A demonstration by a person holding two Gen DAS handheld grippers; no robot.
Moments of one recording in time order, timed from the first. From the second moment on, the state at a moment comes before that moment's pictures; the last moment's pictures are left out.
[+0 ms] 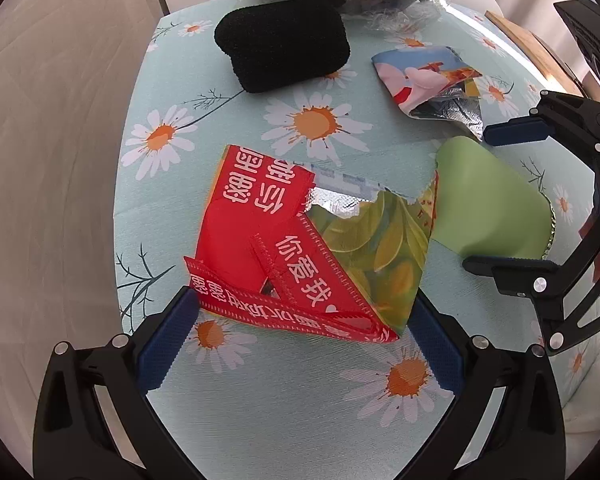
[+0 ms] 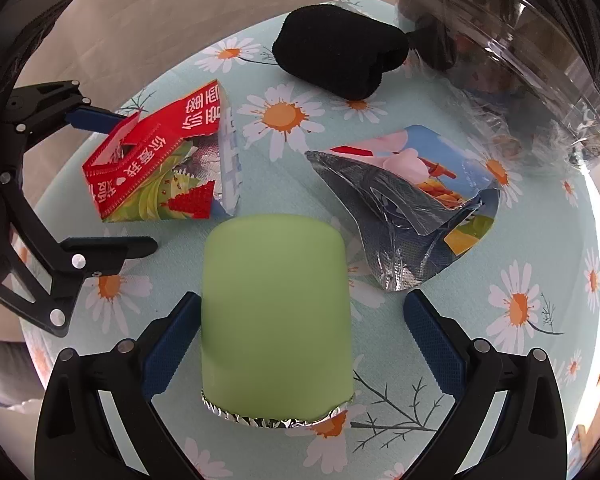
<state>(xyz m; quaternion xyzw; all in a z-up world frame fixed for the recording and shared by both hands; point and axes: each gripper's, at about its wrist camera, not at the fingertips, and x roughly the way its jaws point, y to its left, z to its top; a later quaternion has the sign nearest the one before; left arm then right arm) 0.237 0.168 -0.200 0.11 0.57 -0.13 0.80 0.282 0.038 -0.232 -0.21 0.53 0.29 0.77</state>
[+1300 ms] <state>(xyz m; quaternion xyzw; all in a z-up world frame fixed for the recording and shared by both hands) 0.206 0.172 -0.163 0.02 0.55 -0.09 0.83 0.186 -0.055 -0.190 -0.13 0.53 0.26 0.80</state>
